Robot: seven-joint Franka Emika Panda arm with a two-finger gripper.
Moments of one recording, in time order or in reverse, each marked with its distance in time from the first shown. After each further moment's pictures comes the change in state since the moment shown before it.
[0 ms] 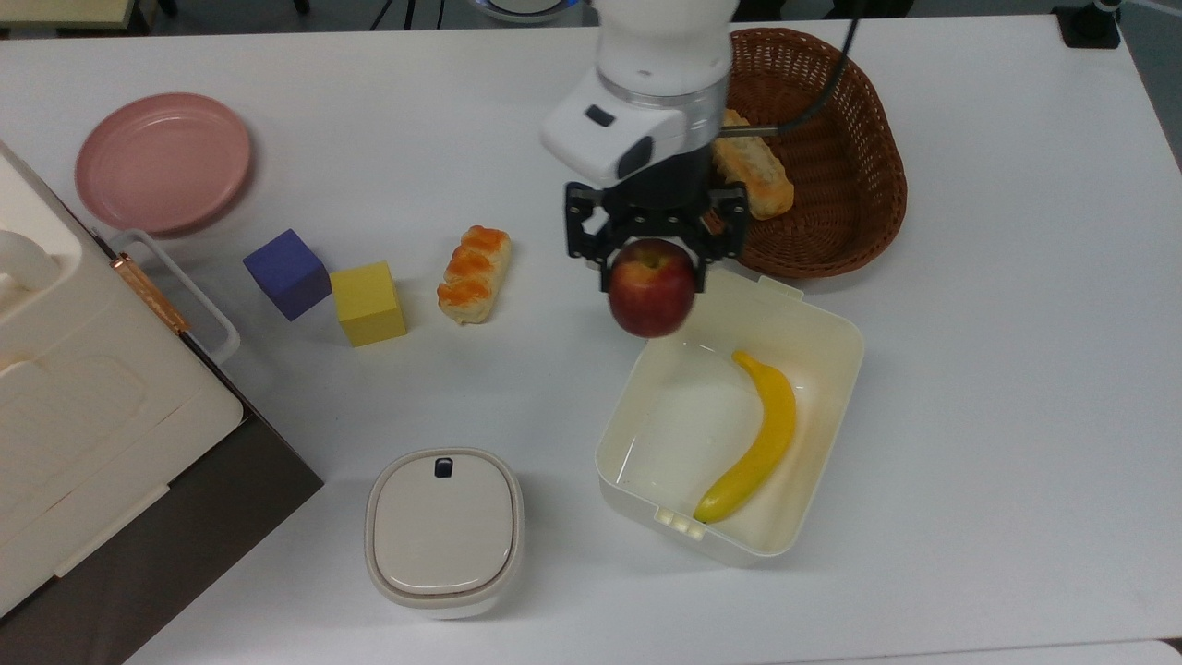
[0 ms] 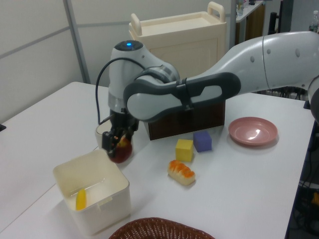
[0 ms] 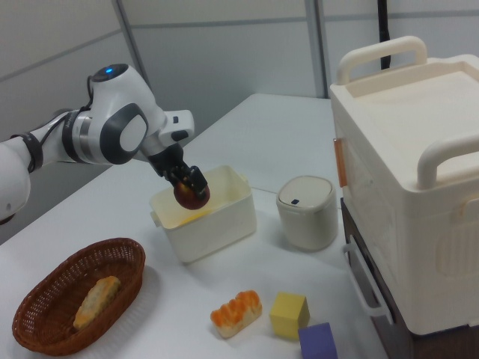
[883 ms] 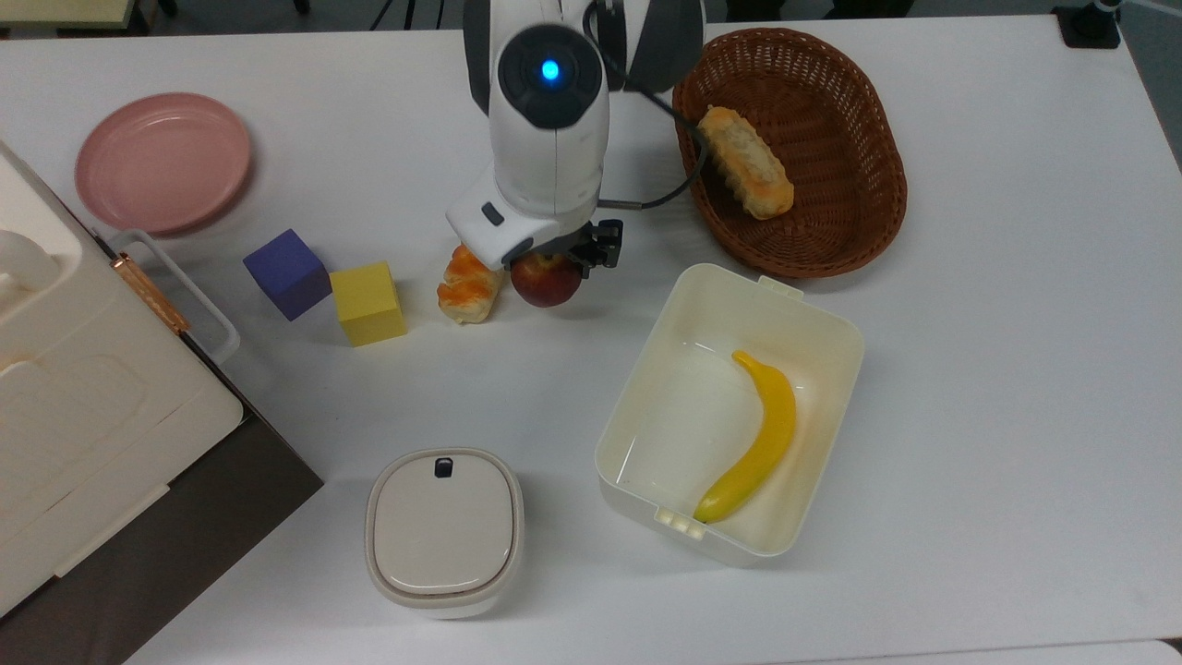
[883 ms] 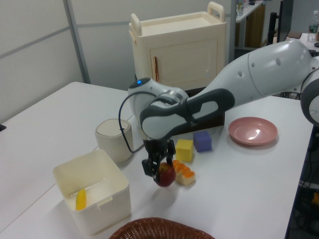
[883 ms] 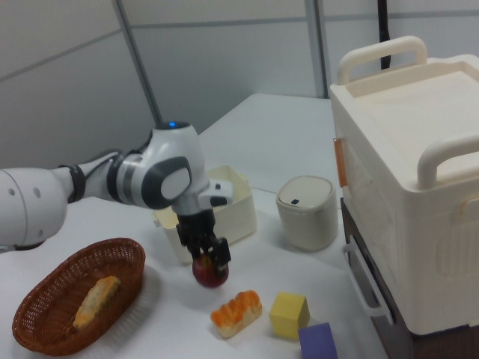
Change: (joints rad) arm -0.119 0.028 -0.006 -0.182 0.000 -0.171 -0.053
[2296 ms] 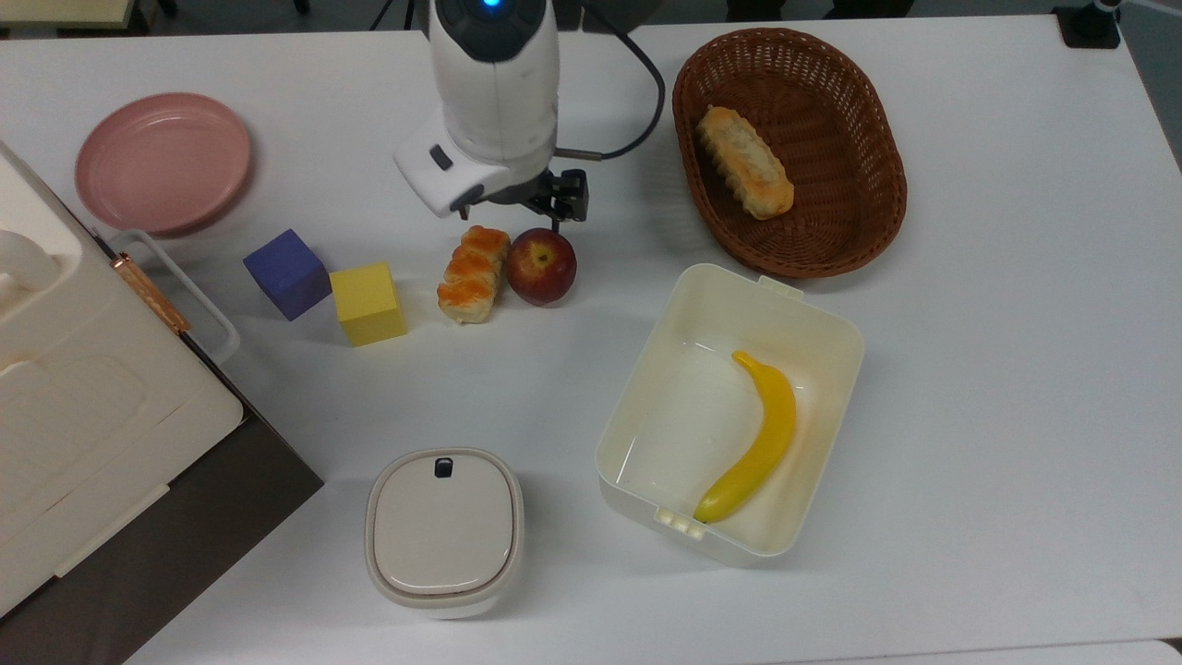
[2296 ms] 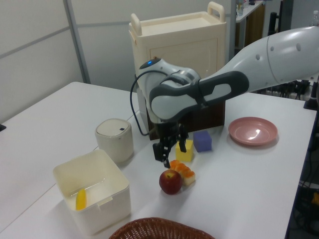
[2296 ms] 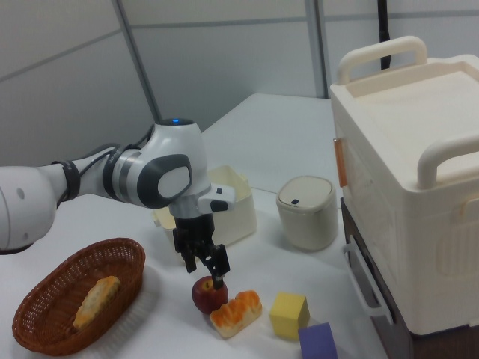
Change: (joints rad) arm -0.045 -0.084 -0.002 -0.045 0.000 -0.108 -0.022
